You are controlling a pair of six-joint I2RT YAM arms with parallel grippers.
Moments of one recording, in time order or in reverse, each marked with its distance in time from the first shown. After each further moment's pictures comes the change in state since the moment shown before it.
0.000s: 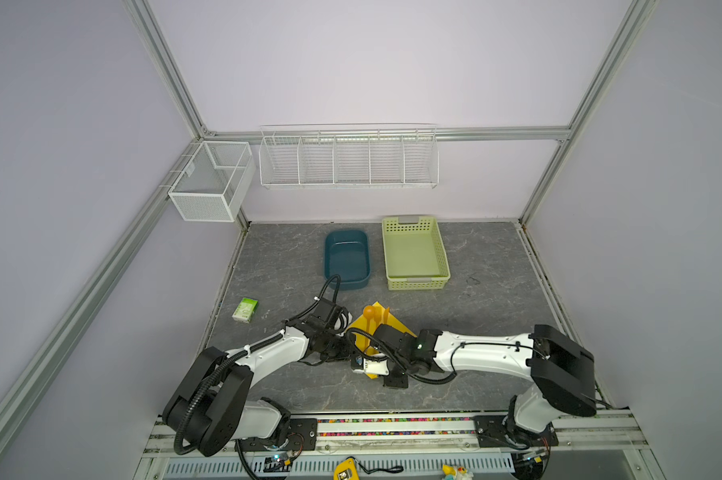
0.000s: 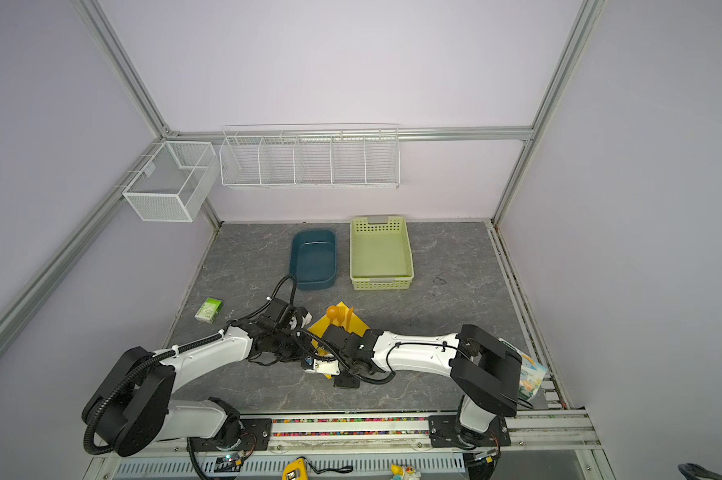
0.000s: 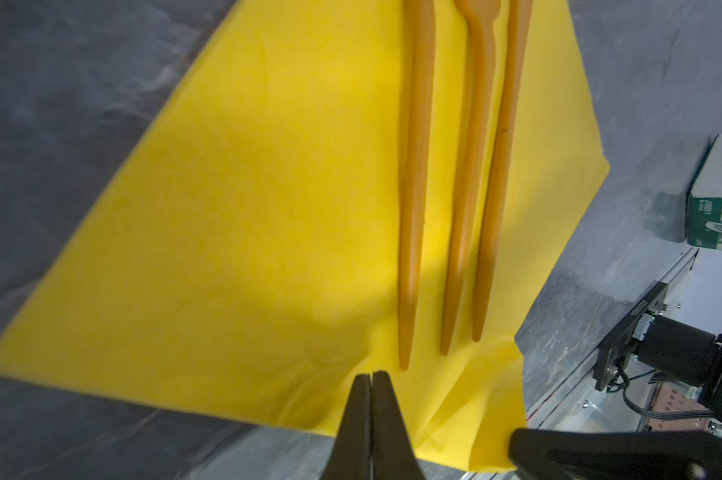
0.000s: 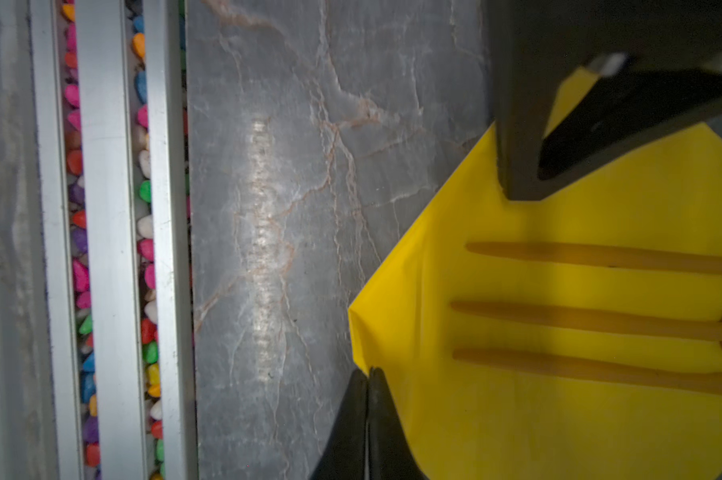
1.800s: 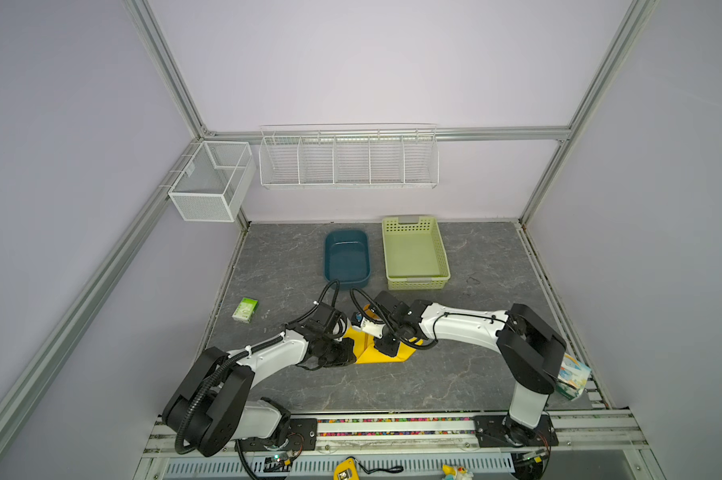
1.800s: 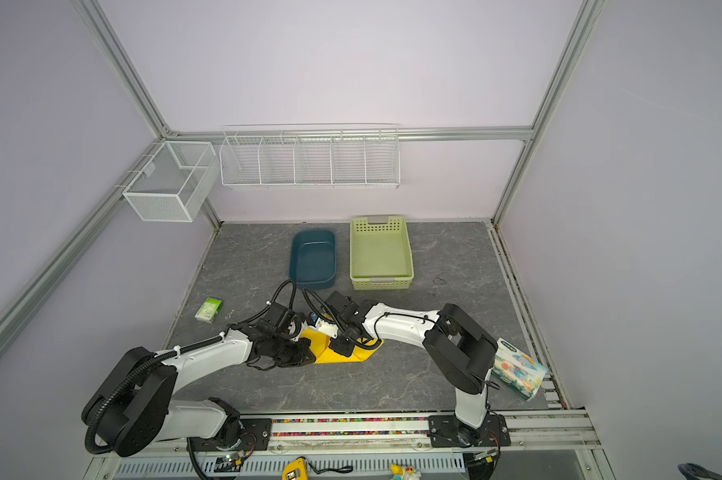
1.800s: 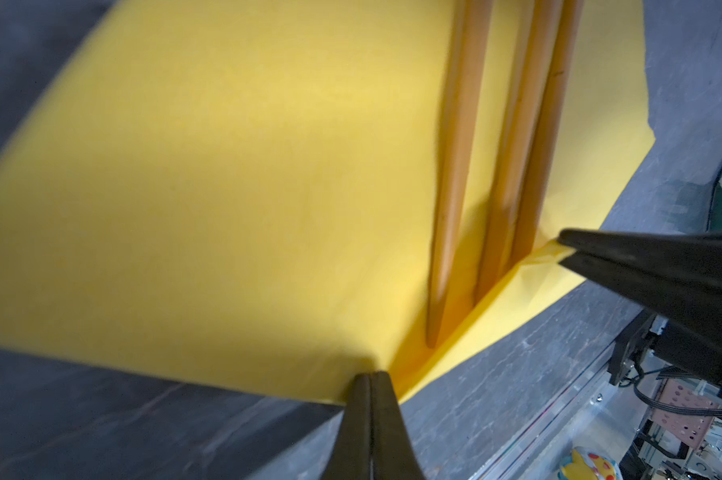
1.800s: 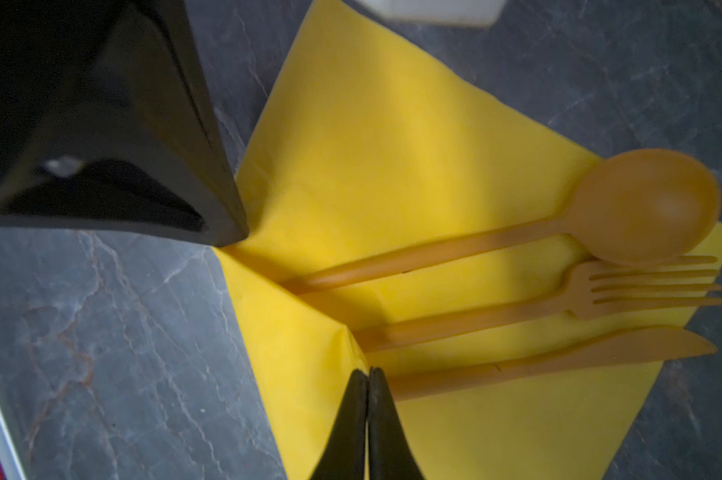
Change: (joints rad) left arm 0.000 0.000 -0.034 0.004 0.000 0.000; right arm -0.192 0.190 0.193 -0.017 -0.010 0.119
